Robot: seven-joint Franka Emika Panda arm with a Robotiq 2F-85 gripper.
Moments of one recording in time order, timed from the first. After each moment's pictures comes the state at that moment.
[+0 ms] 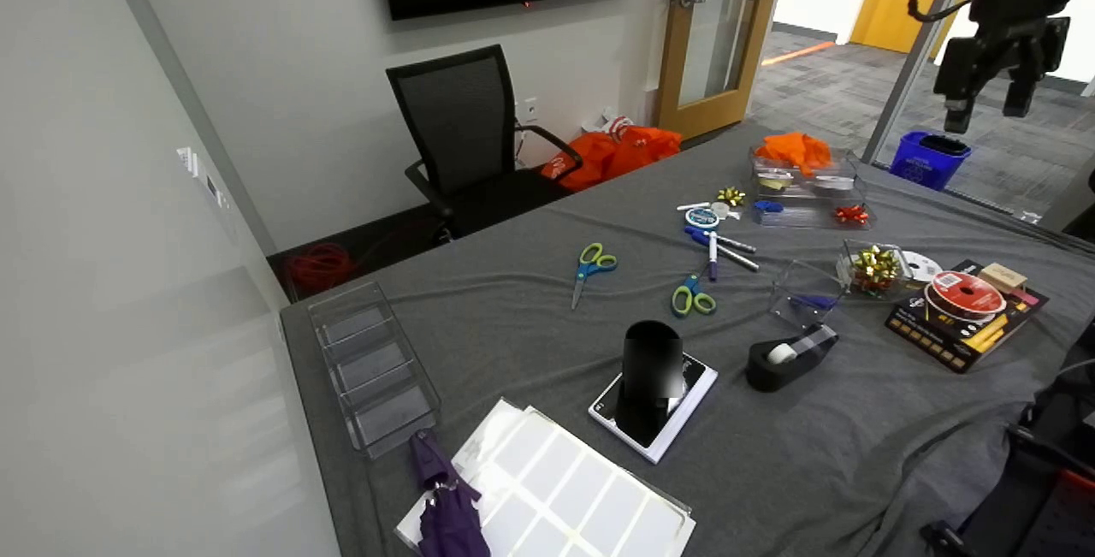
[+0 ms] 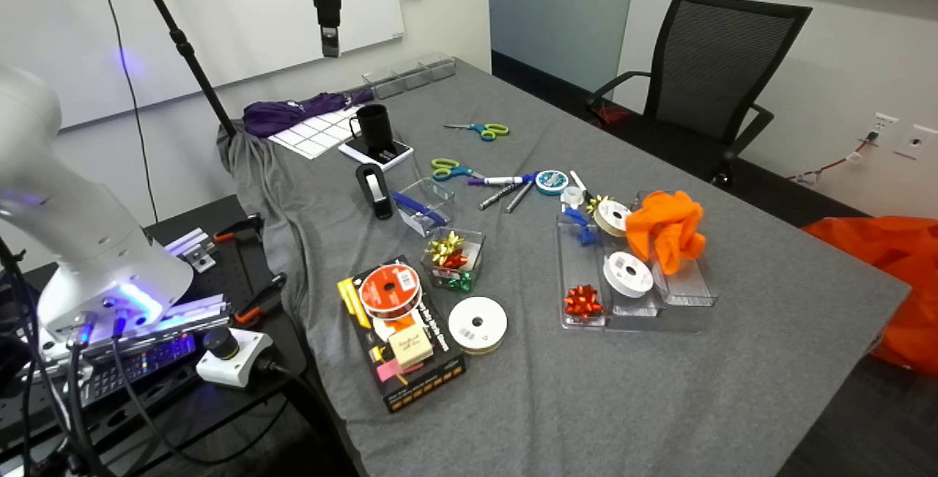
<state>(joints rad) -0.12 -0.21 -0.09 -2.03 -0.08 1.61 0.08</state>
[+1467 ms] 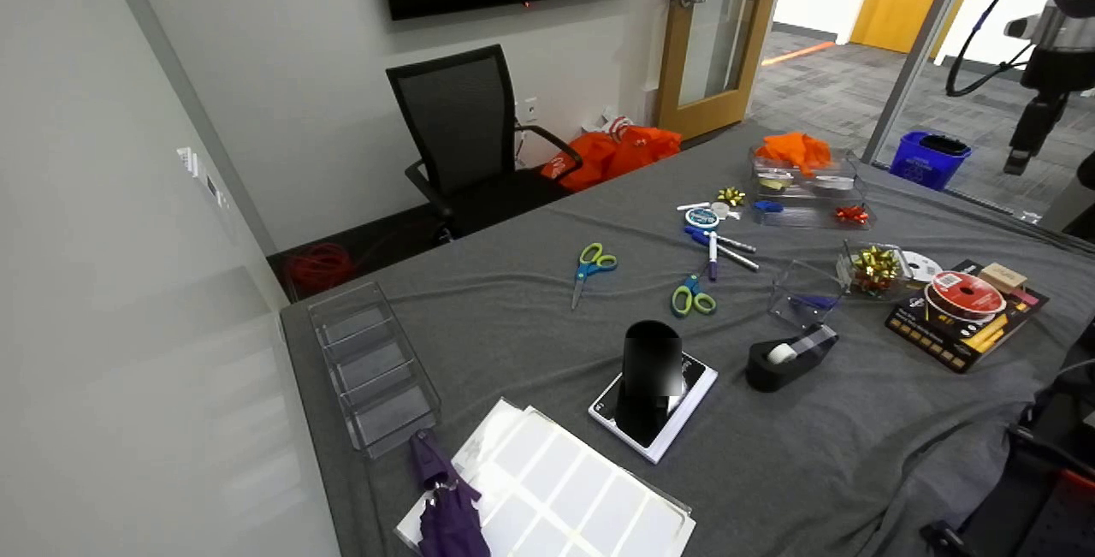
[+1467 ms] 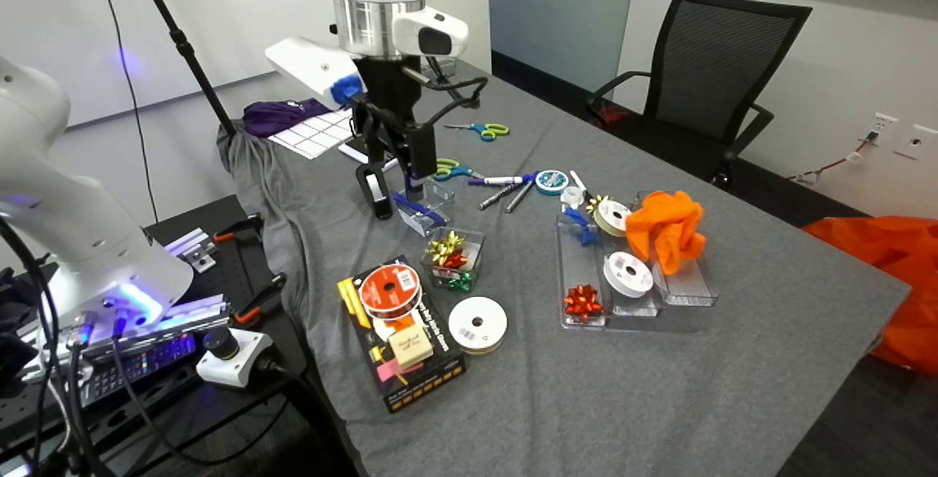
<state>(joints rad) -0.26 -0.01 -0.39 -2.12 -0.13 2.01 -0.70</state>
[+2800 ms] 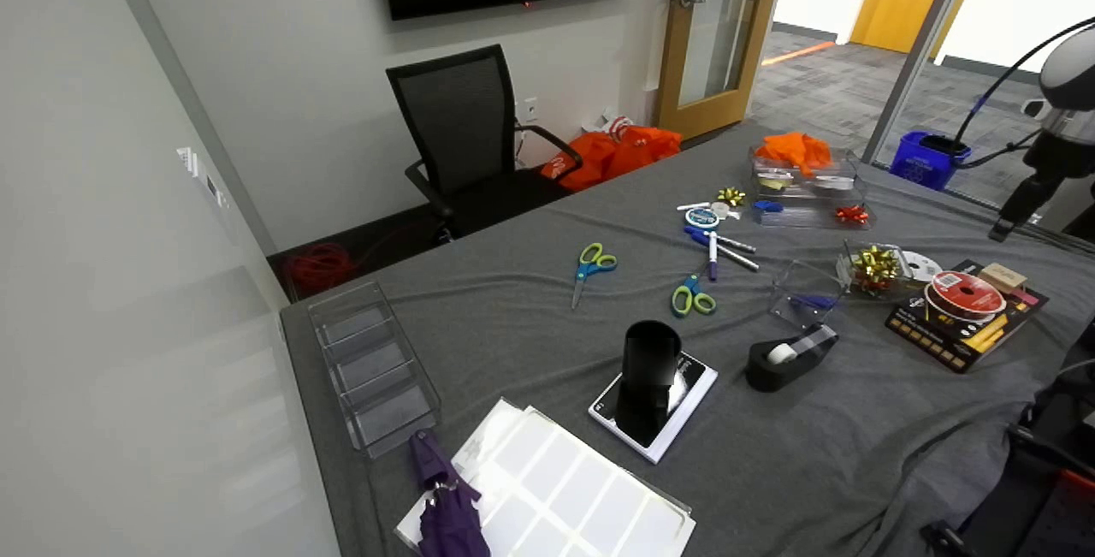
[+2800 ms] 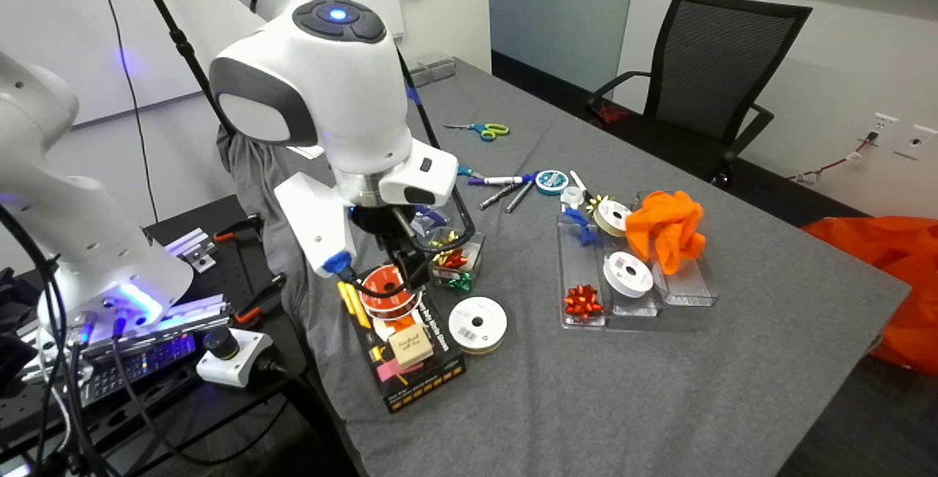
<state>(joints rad) -0.38 0.13 -0.41 -2.31 0.16 2.37 -0.92</state>
